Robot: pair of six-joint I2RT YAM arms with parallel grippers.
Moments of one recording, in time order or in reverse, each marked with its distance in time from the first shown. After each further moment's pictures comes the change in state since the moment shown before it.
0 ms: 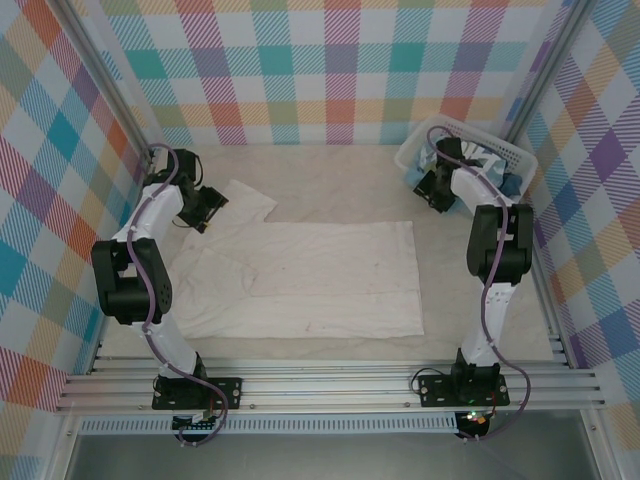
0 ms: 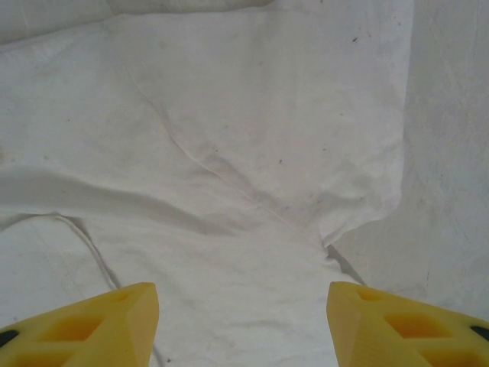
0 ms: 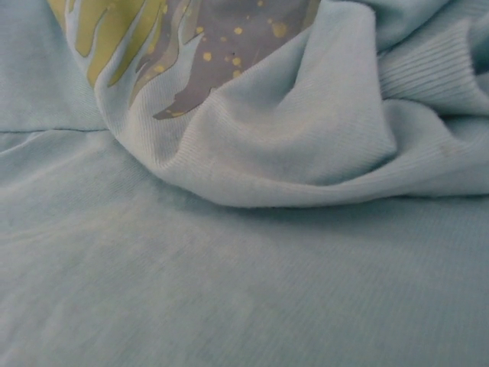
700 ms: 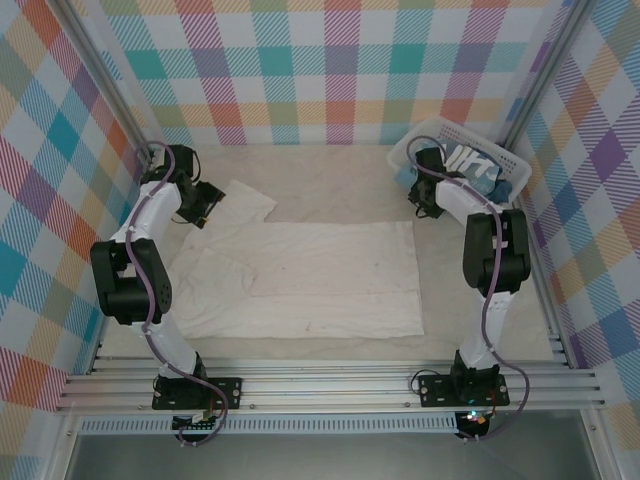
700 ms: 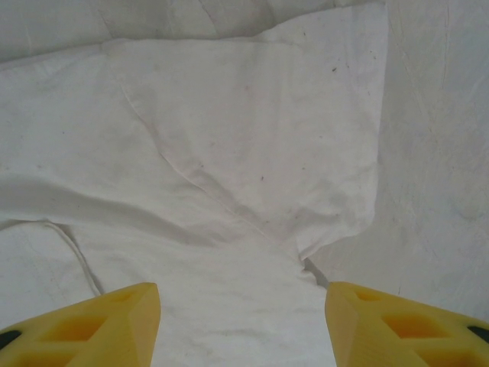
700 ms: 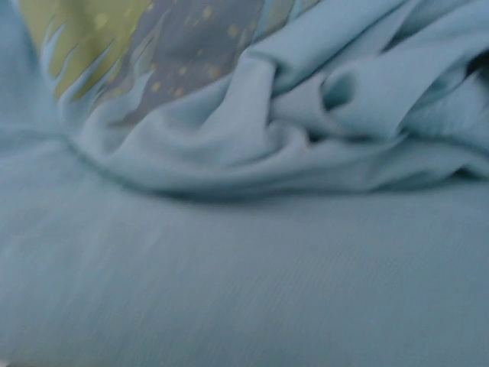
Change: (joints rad) left arm 0.006 0.000 0.034 0.003 -0.008 -0.053; right arm 0.112 -0.103 -0.188 0.143 0.270 0.080
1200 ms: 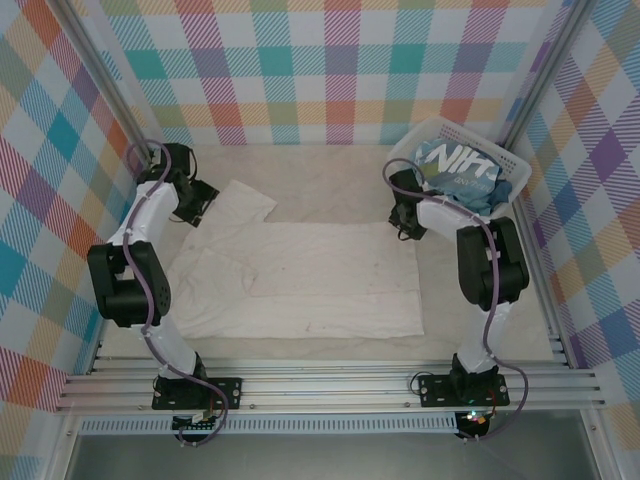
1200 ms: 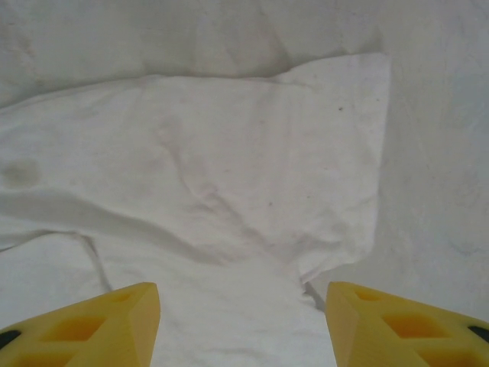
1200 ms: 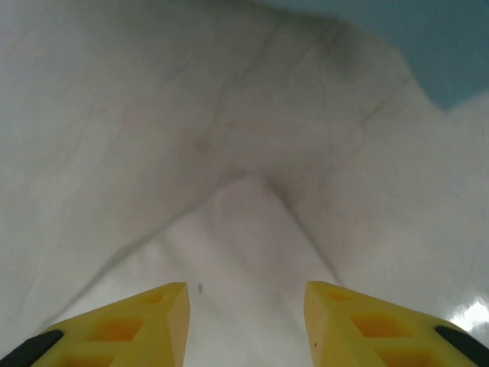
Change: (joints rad) left arm 0.007 -0.010 0.015 0.001 -0.060 -0.046; right arm 0.162 -0.092 -0.190 0.016 0.052 0.096
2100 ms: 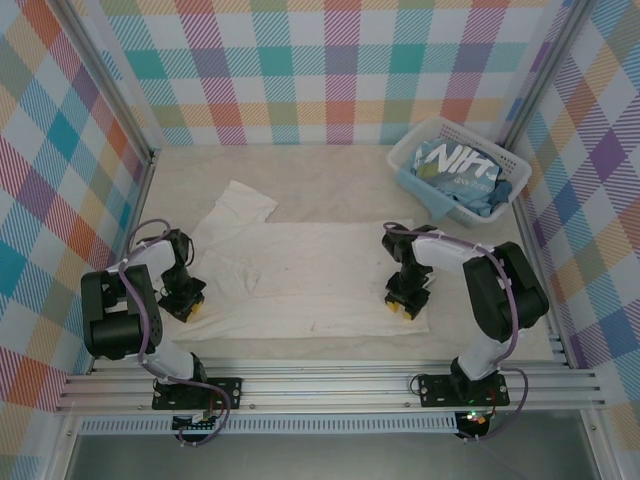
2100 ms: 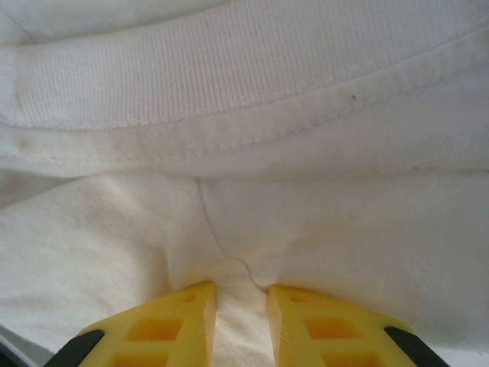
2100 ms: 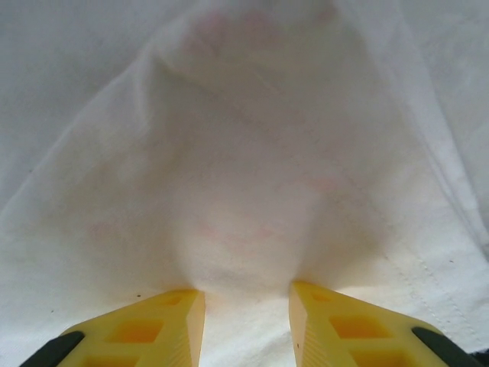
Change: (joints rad) left arm 0.129 -0.212 -0.673 -0.190 -0.177 0.018; right arm 0.166 -0.232 -0.373 -0.493 -0.413 0.243
